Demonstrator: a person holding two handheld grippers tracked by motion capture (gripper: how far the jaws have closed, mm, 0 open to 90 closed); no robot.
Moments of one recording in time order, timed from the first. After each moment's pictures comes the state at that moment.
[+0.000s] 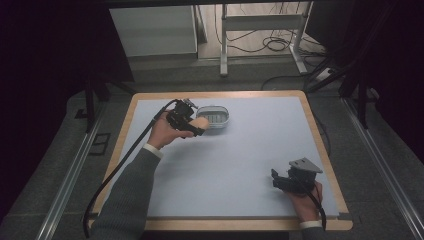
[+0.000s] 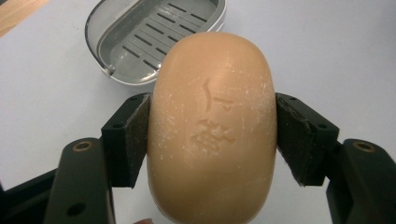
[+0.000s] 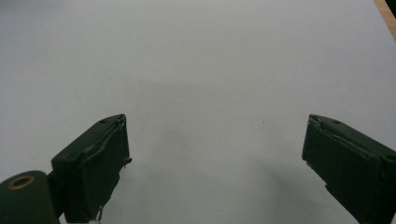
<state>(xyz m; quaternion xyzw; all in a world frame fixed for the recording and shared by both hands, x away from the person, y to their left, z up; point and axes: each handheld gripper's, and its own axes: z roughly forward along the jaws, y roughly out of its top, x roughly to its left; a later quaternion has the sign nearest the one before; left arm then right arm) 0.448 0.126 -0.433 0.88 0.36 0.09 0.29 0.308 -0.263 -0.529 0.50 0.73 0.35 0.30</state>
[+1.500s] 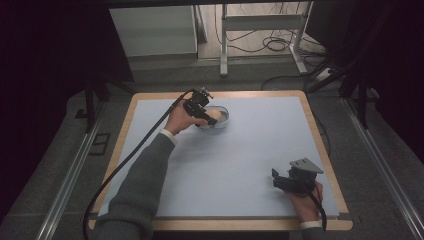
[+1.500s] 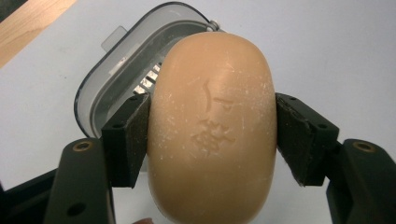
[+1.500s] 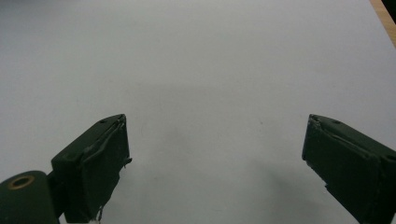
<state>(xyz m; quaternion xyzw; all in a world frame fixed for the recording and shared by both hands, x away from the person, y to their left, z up) 0.510 0.087 -0.441 0.90 0.33 0.07 0.27 0.307 -0.264 -0.529 0.50 0.73 0.36 0.30</state>
